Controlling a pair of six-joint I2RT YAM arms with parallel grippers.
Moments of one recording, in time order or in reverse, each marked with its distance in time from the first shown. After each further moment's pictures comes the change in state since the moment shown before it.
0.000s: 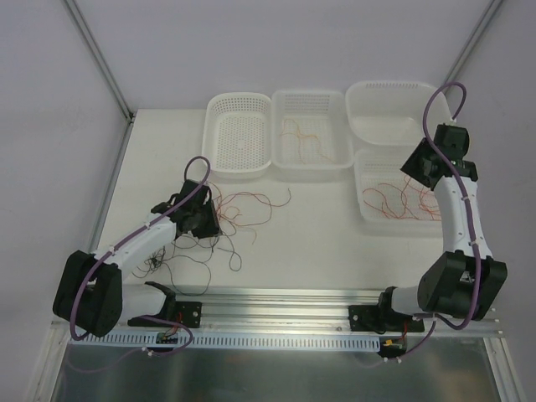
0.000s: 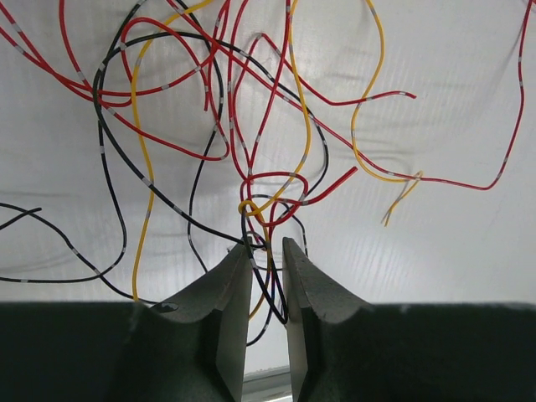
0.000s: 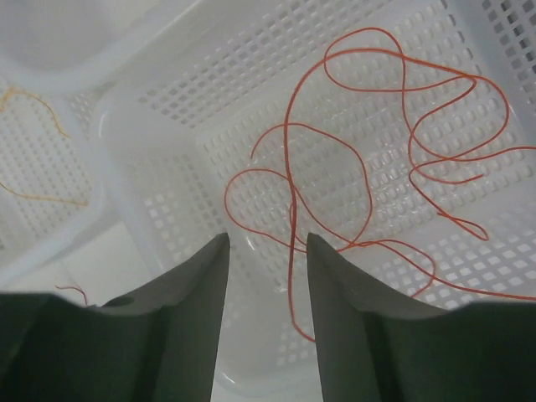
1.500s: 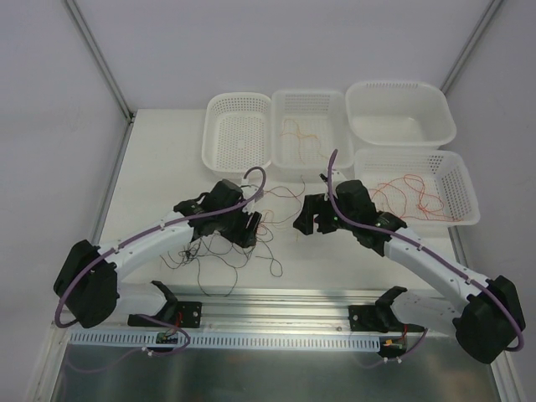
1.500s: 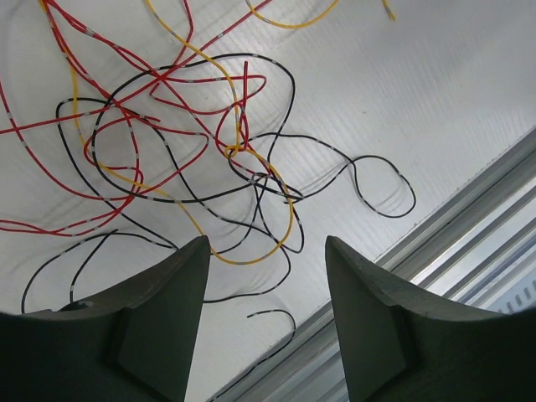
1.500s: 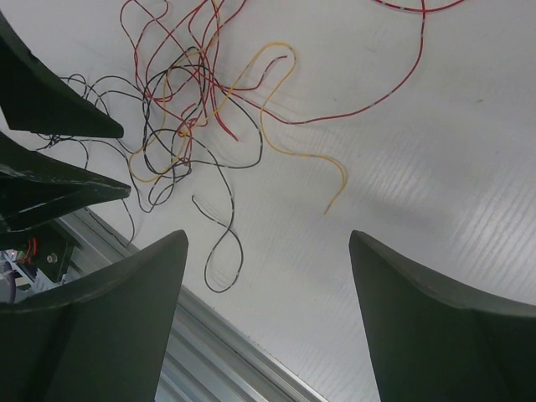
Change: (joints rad) left arm -0.316 0.031 0.146 -0.009 0.126 0.413; right arm 0.835 -0.270 -0.519 0.361 -0.214 0.063
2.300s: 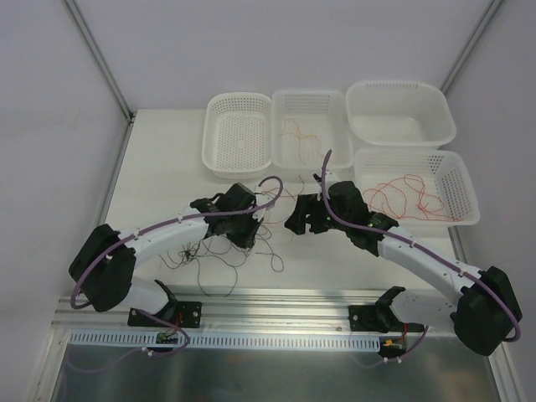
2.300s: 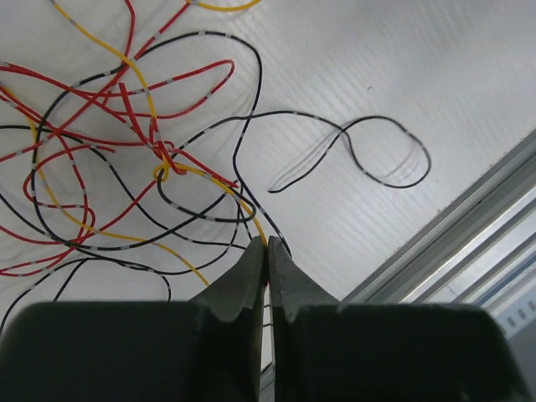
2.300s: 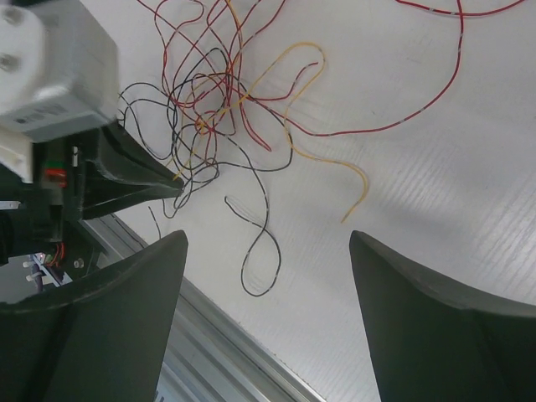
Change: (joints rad) left arm -0.060 0.159 0.032 -0.010 0.005 0.101; right arm 0.052 0.048 -0.009 0.102 -0.004 0.069
